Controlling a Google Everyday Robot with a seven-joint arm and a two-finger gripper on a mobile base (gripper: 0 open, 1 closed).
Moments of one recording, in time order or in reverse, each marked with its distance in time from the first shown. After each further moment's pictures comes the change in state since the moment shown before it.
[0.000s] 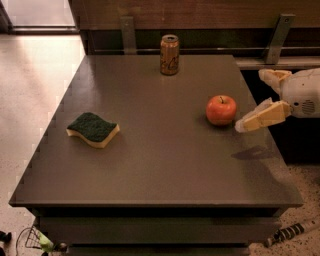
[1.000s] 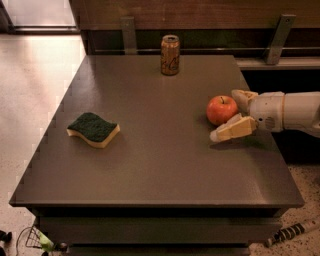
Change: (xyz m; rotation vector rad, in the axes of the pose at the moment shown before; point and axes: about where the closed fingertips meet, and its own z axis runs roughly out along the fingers) arm 0.036 0.005 0.074 -0.073 -0.071 0.091
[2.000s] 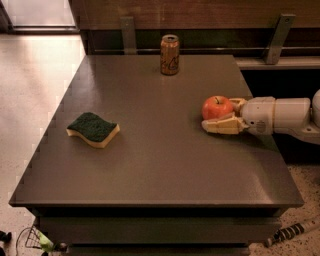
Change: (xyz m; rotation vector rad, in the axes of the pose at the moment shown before) arm 0.007 0.002 0.022 -0.020 -0.049 0.024
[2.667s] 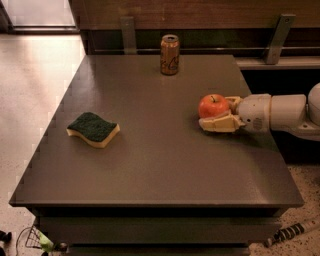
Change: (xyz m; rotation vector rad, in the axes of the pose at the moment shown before) arm -0.008 0.003 0.006 -0.017 0.002 -0.007
